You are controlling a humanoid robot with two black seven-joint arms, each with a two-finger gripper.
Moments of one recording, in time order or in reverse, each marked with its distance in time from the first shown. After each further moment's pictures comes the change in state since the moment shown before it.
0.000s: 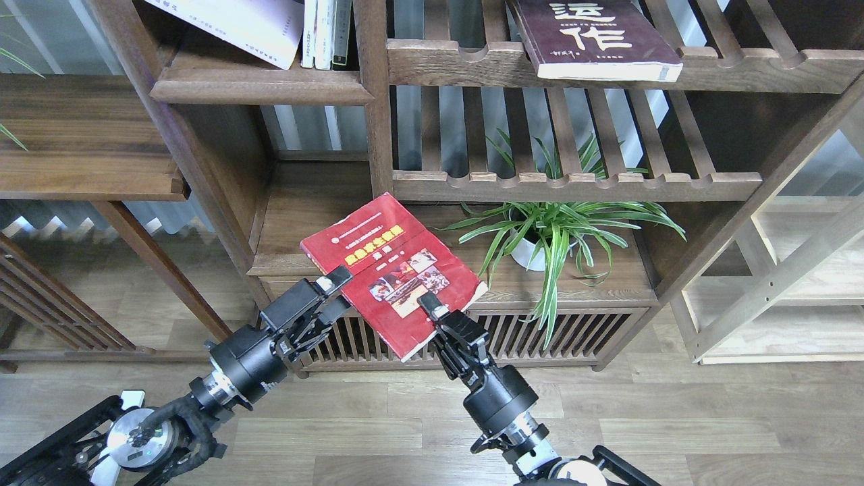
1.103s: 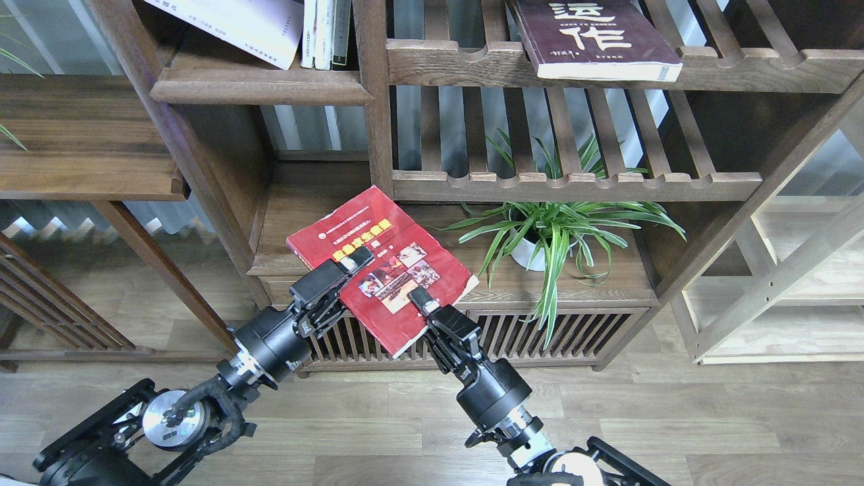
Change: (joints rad) left arm -0.057 -0.108 -0.024 0.096 0.041 0.000 -0.027; right arm 0.030 0.000 -0.012 0.005 0.002 0.000 0.004
